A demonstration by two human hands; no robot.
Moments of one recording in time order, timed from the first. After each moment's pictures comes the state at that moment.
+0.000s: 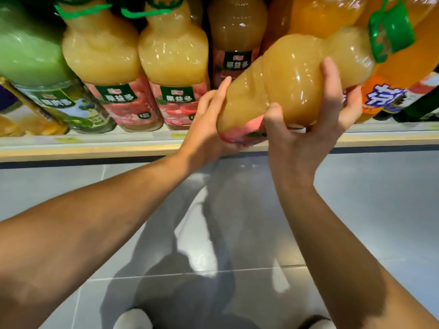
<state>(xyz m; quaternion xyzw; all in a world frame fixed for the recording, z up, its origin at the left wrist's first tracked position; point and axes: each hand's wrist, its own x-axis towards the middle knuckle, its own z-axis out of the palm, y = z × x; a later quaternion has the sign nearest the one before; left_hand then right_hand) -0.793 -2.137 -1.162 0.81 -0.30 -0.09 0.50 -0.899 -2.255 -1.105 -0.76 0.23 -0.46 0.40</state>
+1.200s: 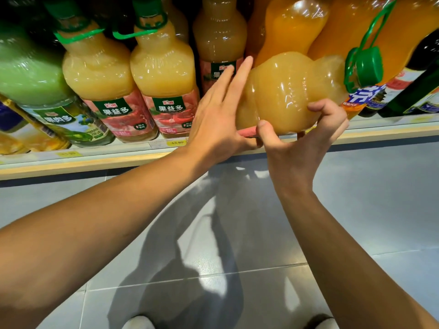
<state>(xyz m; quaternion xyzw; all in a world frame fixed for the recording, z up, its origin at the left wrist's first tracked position) -0.815 -2.166 -1.107 0.86 -0.37 0.03 0.35 -0.919 -2.270 -1.115 -0.74 0.24 -0.49 0.39</state>
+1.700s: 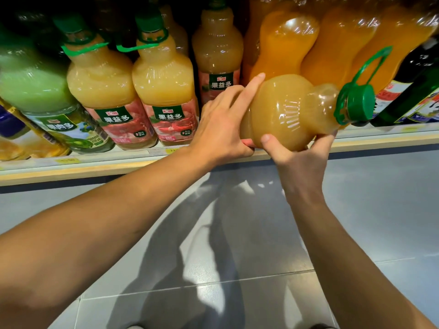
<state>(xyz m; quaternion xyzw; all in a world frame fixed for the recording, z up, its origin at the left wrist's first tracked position) -0.813 -2.173 -1.102 0.84 -0.45 0.05 0.31 -0.936 -2.279 -1.106 -0.64 0.26 -0.38 0.62</state>
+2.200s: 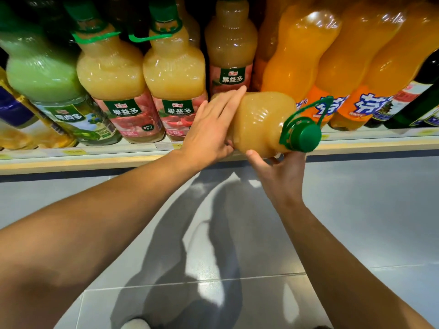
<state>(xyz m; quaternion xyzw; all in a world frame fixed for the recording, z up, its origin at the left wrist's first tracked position) -0.787 -2.144 -1.142 0.86 -0.45 0.09 0.23 -0.917 -2.264 -1.158 -0.73 0.26 -0.29 0.57</state>
